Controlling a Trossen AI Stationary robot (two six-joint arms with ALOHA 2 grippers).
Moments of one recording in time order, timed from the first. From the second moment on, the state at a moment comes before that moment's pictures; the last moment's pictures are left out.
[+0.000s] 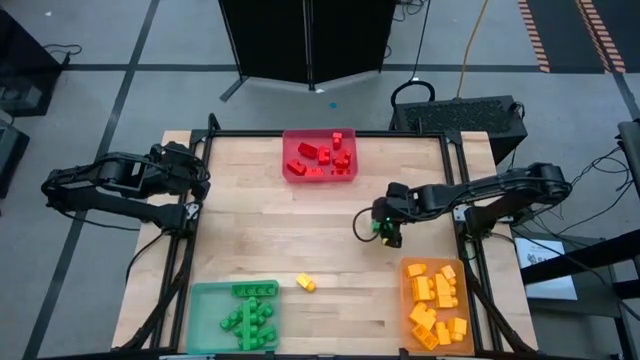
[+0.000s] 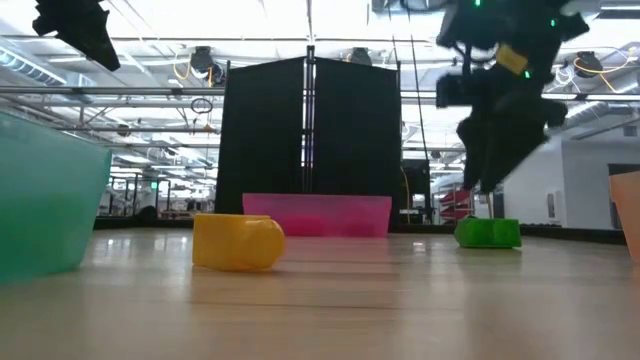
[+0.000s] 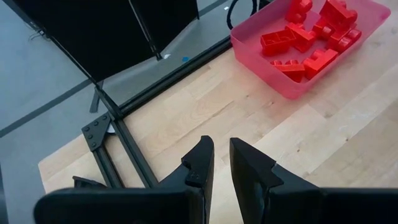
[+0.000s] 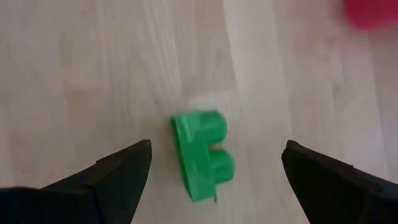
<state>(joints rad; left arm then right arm) -0.03 0.71 1.07 -1.45 -0.69 -0.75 0.05 1.36 0.82 -0.67 0.18 0.20</state>
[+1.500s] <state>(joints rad) -0.03 0.71 1.07 -1.45 -0.69 -0.75 -0.04 1.62 0.79 -0.52 0.00 0.09</state>
